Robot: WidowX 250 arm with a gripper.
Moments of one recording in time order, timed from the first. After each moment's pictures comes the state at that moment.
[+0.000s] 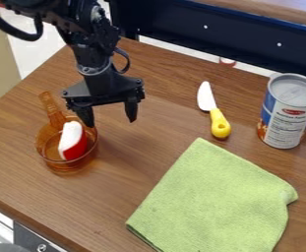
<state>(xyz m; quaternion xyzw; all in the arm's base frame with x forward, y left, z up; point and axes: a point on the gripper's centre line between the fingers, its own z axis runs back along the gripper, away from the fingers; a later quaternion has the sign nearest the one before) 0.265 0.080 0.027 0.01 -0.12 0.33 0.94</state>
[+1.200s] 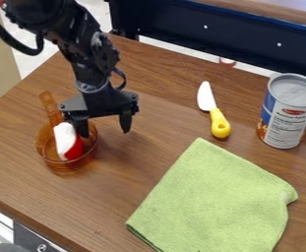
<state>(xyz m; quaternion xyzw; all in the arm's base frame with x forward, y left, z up) 0.259 0.089 0.003 0.04 -0.12 0.33 0.93</state>
